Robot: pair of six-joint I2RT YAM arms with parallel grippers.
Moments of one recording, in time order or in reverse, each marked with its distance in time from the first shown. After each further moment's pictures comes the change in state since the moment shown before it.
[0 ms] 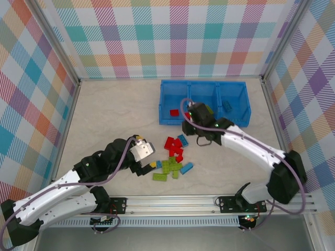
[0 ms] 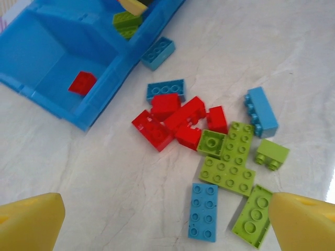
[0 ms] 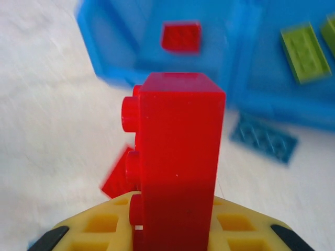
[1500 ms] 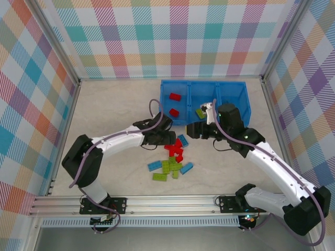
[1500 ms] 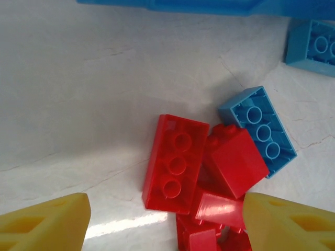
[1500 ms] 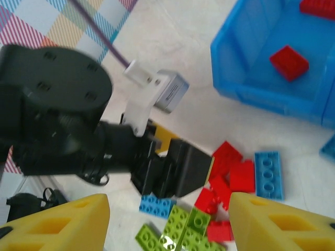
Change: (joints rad) left arm 0.147 0.938 0.403 0.058 0.026 -0.974; right arm -0.148 -0.399 -0.185 0.029 -0.500 -0.029
